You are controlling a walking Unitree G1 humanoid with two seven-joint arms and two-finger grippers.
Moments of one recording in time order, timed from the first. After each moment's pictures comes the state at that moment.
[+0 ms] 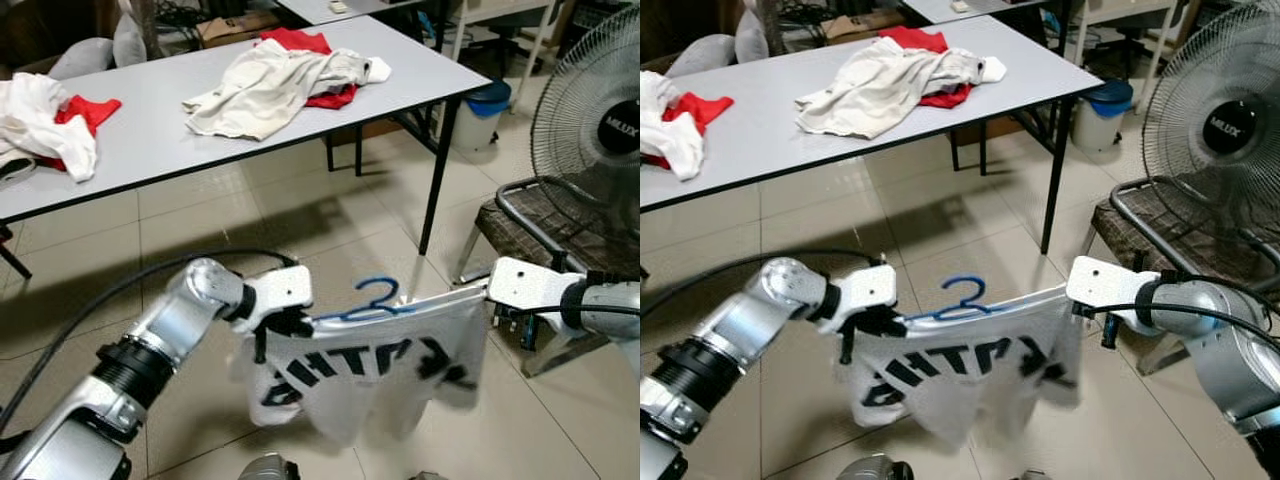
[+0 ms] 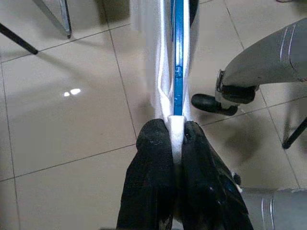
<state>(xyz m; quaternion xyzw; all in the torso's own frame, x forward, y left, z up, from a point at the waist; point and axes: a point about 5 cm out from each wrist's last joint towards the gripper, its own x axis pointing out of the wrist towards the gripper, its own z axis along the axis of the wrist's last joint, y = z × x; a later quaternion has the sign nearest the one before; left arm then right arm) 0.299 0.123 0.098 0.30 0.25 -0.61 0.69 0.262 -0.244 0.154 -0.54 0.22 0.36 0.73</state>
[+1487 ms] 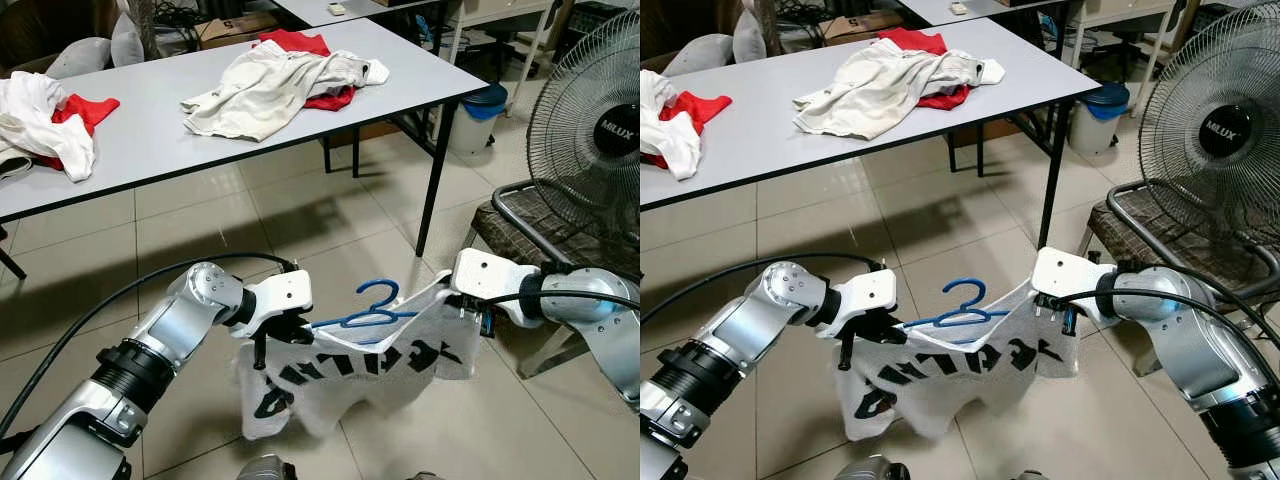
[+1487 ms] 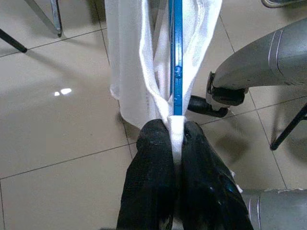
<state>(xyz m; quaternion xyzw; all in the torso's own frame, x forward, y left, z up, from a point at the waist) 0.296 0.124 0.097 0.28 0.27 -0.61 0.69 0.275 -0.203 0.149 -0.47 0.18 0.44 0.75</state>
